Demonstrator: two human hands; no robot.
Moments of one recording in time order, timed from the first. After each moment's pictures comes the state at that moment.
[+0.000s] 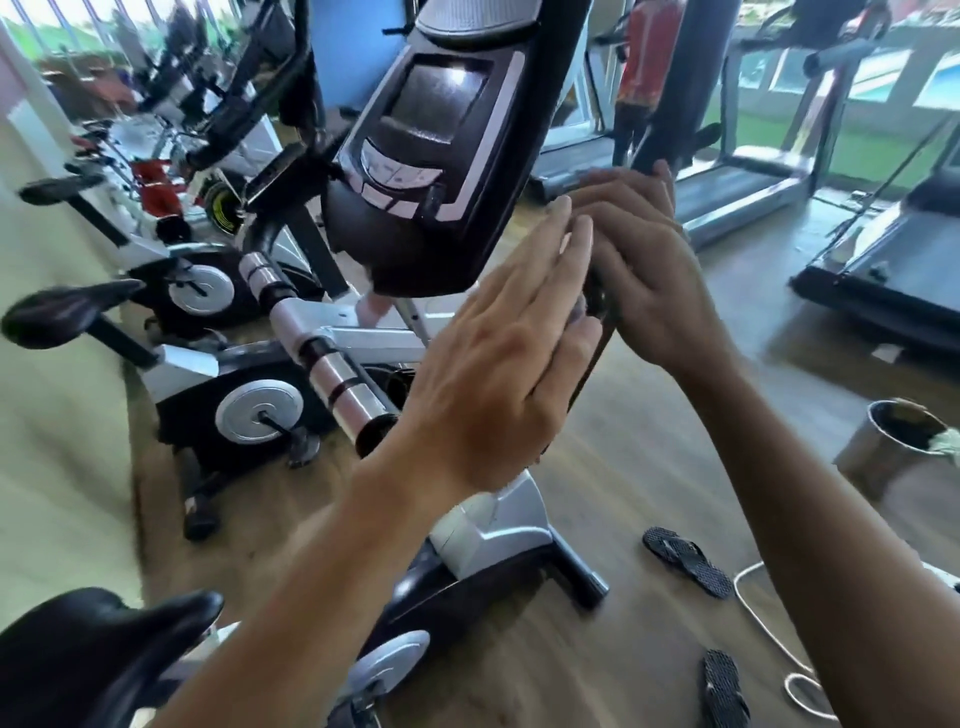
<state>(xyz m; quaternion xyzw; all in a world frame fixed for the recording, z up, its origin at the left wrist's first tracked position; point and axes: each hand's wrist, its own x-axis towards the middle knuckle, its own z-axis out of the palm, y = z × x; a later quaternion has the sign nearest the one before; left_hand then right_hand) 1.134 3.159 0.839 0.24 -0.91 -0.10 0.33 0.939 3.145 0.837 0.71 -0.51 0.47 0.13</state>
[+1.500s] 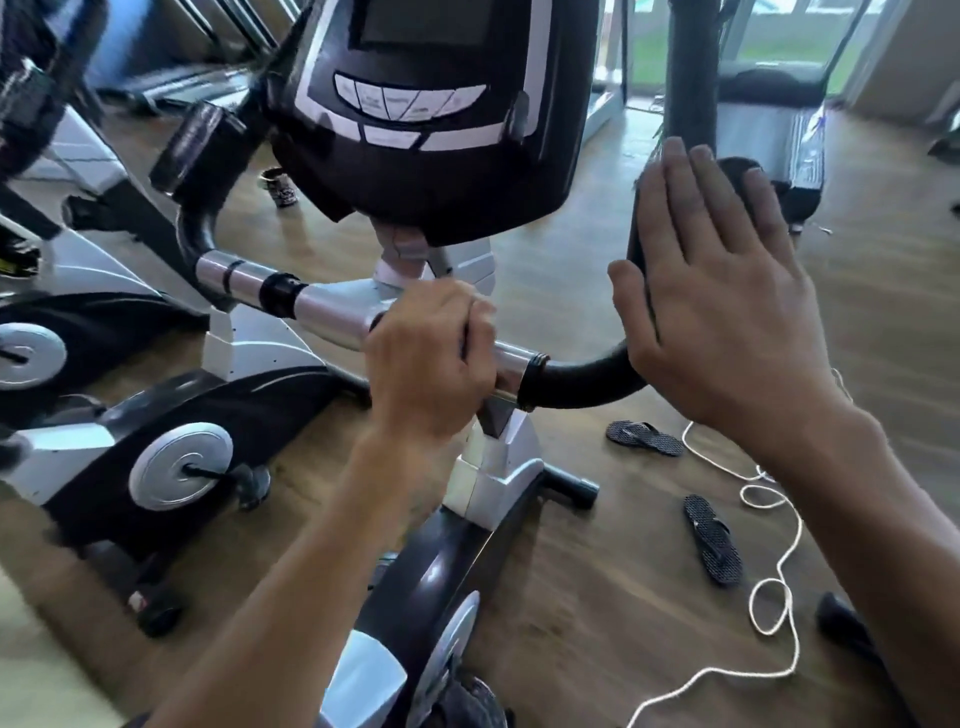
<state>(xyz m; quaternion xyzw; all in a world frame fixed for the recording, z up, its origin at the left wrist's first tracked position) 1.248 3.026 0.764 0.20 -0.88 -0.10 0.42 1.118 3.199 0.811 0.43 -0.84 0.07 0.31</state>
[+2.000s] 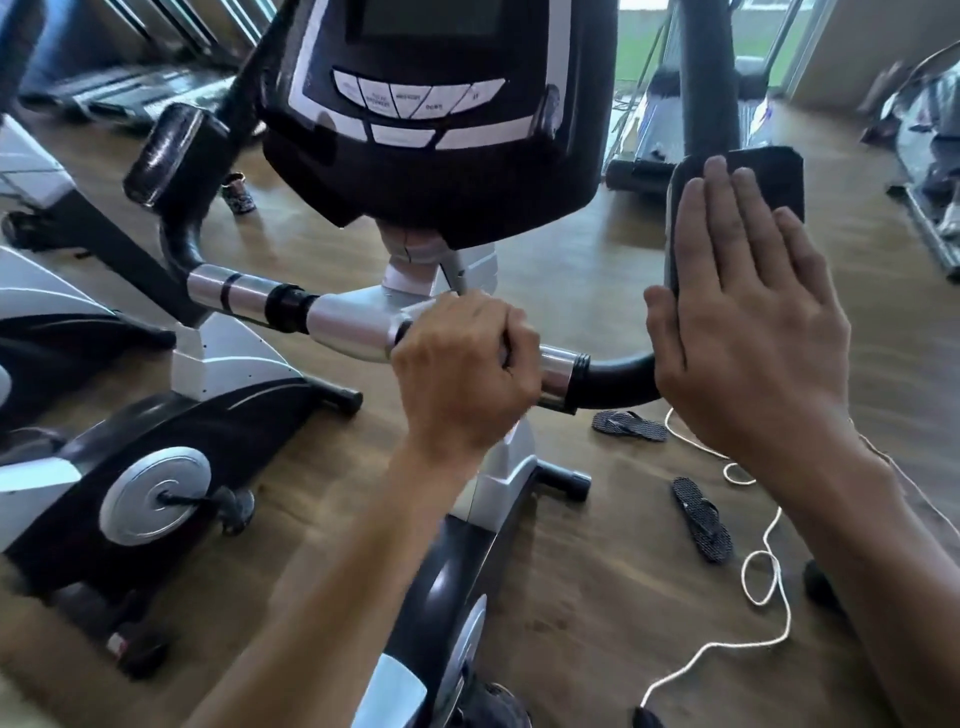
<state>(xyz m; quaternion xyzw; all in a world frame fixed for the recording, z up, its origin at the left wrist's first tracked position) 1.246 3.017 0.753 0.18 -0.86 -0.08 0.47 1.149 3.191 0.793 0.35 -0.87 0.08 0.32</state>
